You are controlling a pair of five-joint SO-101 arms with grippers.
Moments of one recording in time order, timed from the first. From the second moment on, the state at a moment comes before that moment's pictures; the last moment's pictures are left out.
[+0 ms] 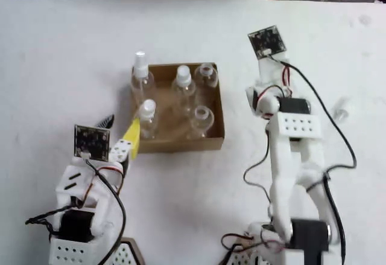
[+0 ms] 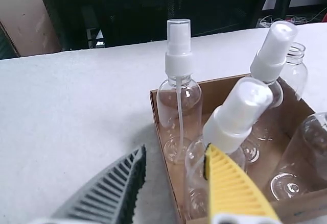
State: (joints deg) left arm 0.4 -103.9 90.3 44.4 -1.6; right arm -0.7 -13.0 31.6 40.3 23.5
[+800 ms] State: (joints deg) left arm 0.4 -103.9 90.3 44.4 -1.6; right arm -0.6 -1.5 30.9 34.0 23.8
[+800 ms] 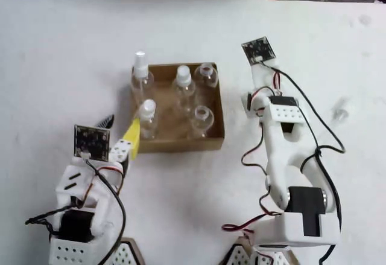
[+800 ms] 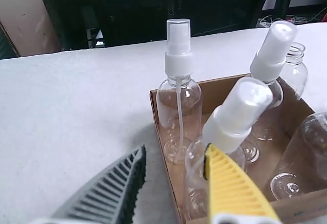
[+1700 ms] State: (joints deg) left arm 0.4 -103.9 90.3 44.4 -1.6; right arm -0.4 56.8 -60.8 93.4 24.0
